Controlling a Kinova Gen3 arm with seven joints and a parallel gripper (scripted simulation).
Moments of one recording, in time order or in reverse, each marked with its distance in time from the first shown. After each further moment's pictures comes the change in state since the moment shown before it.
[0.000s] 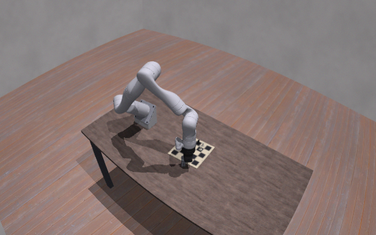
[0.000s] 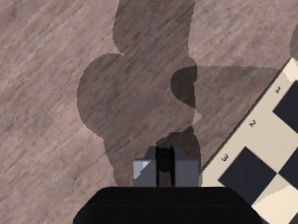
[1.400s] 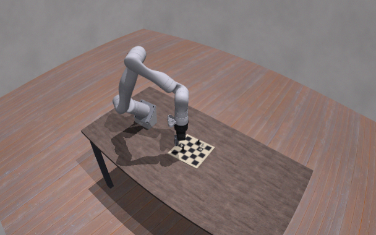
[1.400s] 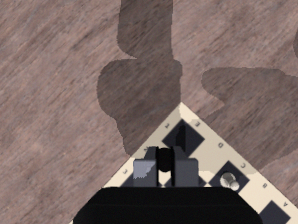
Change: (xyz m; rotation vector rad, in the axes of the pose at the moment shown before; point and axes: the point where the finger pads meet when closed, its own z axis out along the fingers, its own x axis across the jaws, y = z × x) arm 0.097 -0.033 -0.082 -0.010 0.005 -0.042
